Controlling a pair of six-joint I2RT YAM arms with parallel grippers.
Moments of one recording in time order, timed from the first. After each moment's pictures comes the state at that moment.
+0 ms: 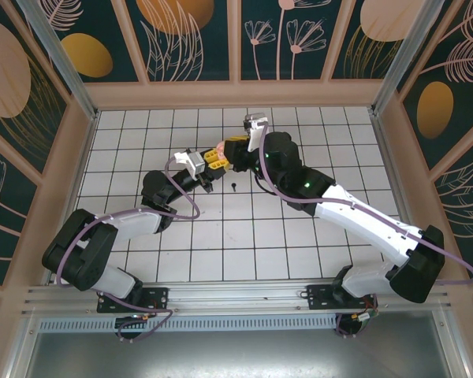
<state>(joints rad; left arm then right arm) -0.52 1.49 0.58 1.27 0.57 -0.08 0.89 1.32 1.22 -0.10 0.14 0.42</state>
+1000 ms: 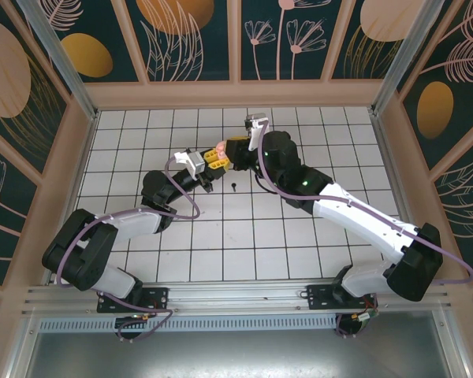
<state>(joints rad) -0.52 1.49 0.58 1.26 0.57 -0.08 0.86 1.35 1.20 -0.08 0.11 0.44</state>
